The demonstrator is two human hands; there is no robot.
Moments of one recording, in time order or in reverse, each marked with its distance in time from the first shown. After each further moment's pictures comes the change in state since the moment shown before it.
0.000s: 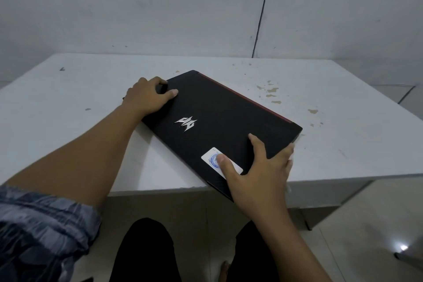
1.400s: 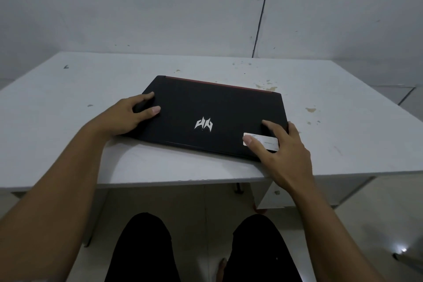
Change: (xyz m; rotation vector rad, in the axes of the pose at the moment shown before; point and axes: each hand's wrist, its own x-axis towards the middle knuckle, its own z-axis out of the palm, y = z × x) left_hand -0.075 -0.040 -0.025 -0.346 -0.181 0.047; right_hand 0.064 0.048 -0.037 -0.036 0.060 -0.239
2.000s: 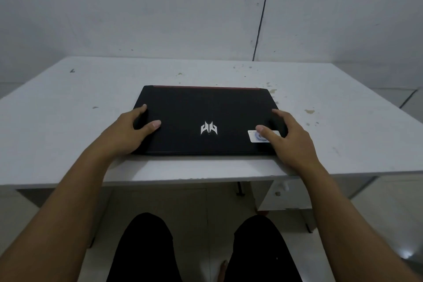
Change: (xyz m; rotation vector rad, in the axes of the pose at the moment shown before) left_hand -0.046 0.008 0.022 0.057 0.127 -0.111; right_hand 0.038 0.021 -0.014 0.117 -0.050 -0.019
